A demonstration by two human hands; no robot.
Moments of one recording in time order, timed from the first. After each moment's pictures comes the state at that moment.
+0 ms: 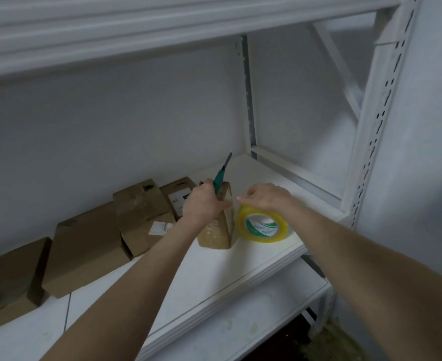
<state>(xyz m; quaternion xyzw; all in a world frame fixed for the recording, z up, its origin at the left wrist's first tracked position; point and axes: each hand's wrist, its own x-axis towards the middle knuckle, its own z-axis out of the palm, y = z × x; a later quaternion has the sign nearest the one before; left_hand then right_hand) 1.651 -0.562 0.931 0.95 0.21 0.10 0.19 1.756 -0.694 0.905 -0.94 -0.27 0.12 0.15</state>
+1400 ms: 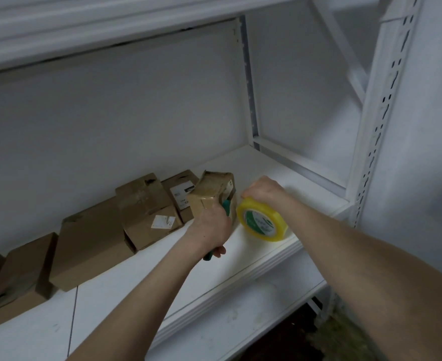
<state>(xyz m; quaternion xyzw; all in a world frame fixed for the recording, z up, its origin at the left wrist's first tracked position) 1.601 -0.606 0.928 0.92 0.26 -0.07 0.27 1.760 -0.680 0.883 -0.91 -0.13 0.18 0.35</state>
